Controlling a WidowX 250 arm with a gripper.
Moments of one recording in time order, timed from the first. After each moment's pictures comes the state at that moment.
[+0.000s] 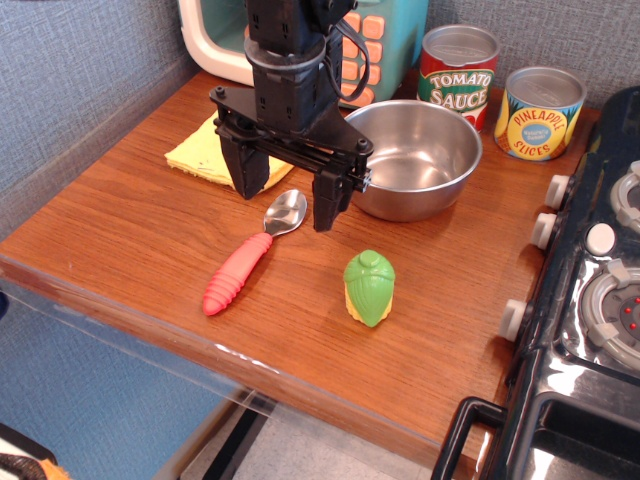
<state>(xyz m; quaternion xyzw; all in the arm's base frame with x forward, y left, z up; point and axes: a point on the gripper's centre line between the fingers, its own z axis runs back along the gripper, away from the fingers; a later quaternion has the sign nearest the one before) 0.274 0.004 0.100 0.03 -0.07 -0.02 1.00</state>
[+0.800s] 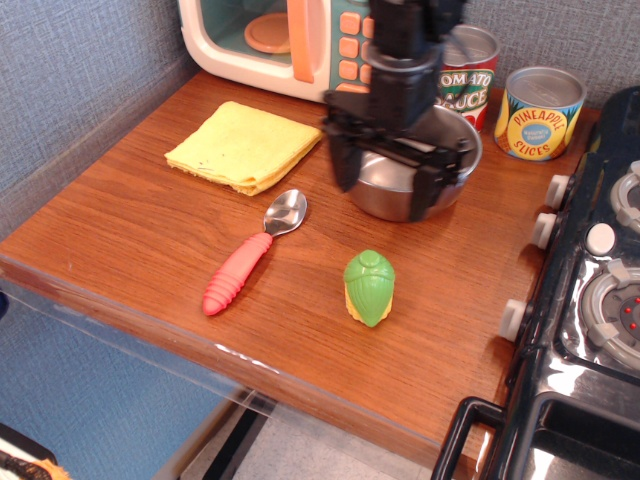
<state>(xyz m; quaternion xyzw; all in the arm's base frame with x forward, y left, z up) 0.339 -0.045 0.074 0.02 -0.04 -0.06 1.00</state>
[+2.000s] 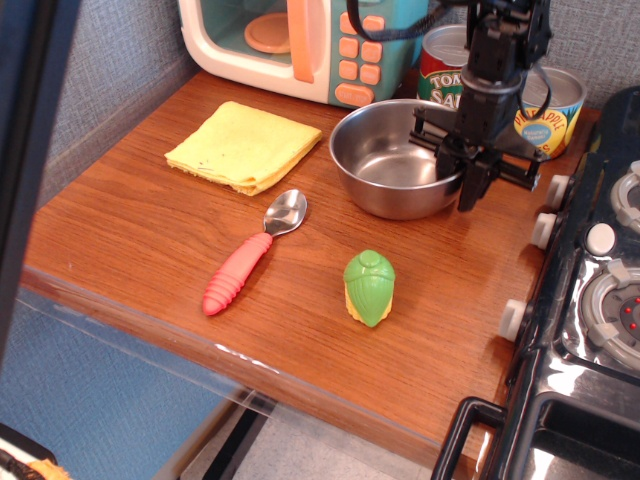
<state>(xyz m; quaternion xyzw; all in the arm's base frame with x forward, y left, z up) 0.406 -0.078 0.032 0.00 -0.03 -0.08 1.00</state>
